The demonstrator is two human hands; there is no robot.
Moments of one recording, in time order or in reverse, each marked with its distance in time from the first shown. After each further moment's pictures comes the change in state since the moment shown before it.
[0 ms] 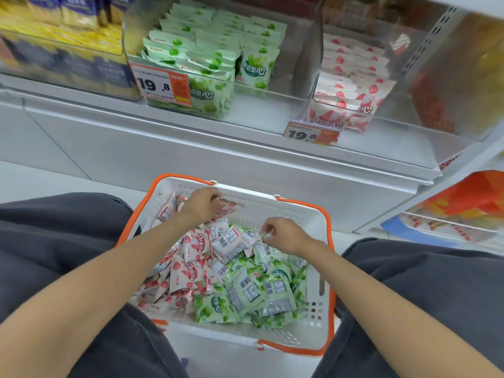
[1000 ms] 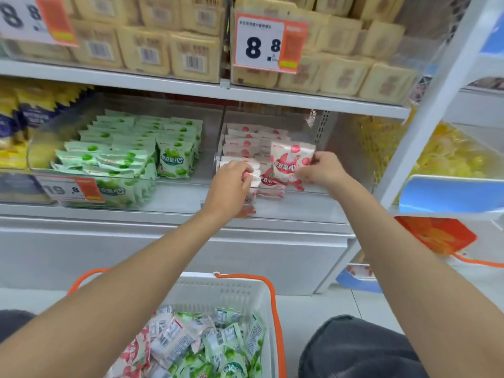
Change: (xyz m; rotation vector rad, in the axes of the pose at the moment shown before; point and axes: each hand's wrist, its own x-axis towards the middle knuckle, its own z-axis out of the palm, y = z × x) left_hand 0.071 0.293 -0.048 -0.089 0.447 0.533; right_hand -0.024 0.066 -0.314 0.636 0.771 0.139
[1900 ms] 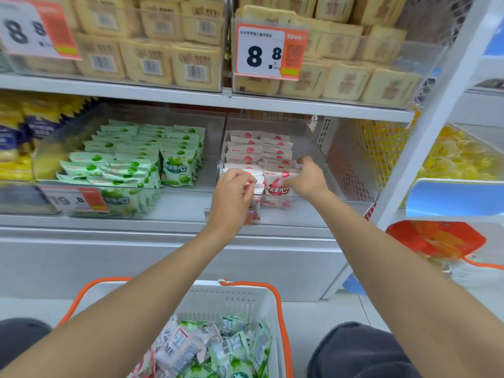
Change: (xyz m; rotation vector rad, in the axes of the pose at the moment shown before) left_hand -0.014 -0.002 0.004 -0.065 0.178 0.052; right_hand 0.015 0.006 0.040 -0.306 0.059 -0.085
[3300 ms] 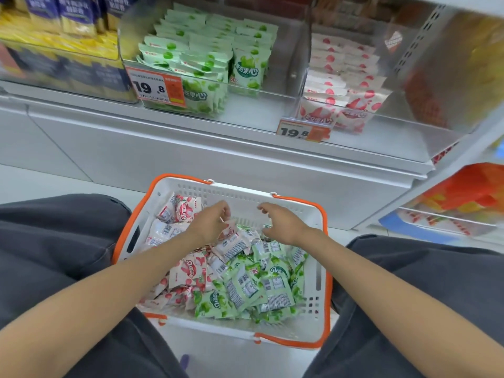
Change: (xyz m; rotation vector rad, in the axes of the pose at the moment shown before) left_hand -0.237 -0.162 -0.087 0.046 -0.670 -0.591; right_hand -0.220 0.043 0.183 -0.326 -0.786 -0.317
